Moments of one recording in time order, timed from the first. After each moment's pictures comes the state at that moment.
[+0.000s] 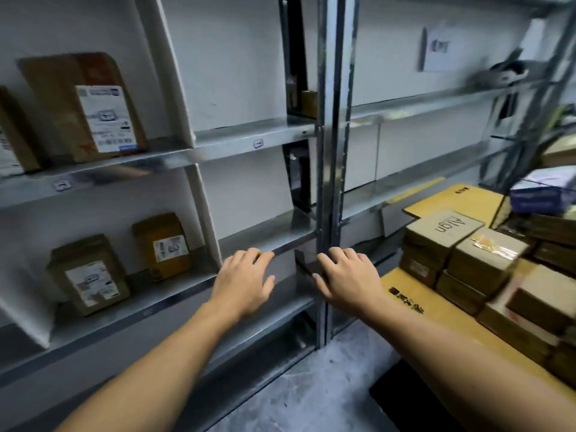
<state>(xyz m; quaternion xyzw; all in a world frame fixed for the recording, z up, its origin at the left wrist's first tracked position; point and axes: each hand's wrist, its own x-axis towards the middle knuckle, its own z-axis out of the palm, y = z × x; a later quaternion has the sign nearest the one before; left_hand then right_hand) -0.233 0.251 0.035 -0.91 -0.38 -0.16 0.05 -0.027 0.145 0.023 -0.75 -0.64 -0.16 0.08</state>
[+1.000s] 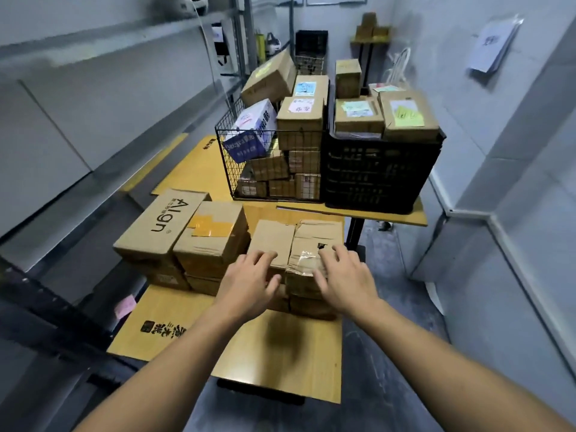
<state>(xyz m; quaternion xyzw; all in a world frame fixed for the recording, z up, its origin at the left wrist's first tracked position) 0.304 0.012 -0.072 -0.99 -0.03 -0.08 -0.13 0.358 -0.194 -0.076 -0.97 -0.19 -0.04 0.11</state>
